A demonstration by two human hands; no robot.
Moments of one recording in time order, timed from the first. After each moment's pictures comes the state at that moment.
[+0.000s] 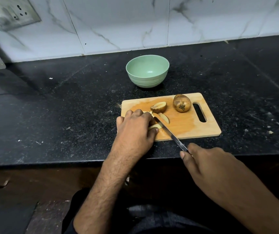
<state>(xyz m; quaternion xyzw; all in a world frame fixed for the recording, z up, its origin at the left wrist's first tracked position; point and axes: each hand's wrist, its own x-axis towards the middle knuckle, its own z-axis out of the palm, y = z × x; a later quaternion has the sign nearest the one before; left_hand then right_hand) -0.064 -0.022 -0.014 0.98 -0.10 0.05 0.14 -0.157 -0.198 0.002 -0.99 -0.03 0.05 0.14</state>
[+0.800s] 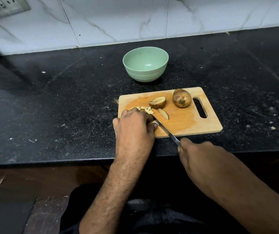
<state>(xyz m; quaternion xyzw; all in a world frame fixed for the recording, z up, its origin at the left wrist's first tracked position) -0.072 -0.034 -0.018 0.97 -0.01 0.10 0.22 -0.145 -0.187 0.003 -0.99 -0.04 0.11 0.10</state>
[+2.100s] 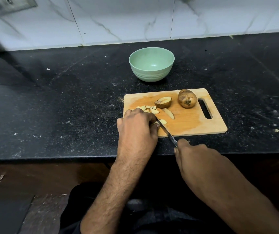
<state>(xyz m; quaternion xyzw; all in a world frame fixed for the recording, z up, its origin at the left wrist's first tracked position) -0.076 -0.024 -0.020 0.97 -0.02 0.10 0.23 -0.147 -0.164 0.000 -0.99 -0.04 0.10 0.09</state>
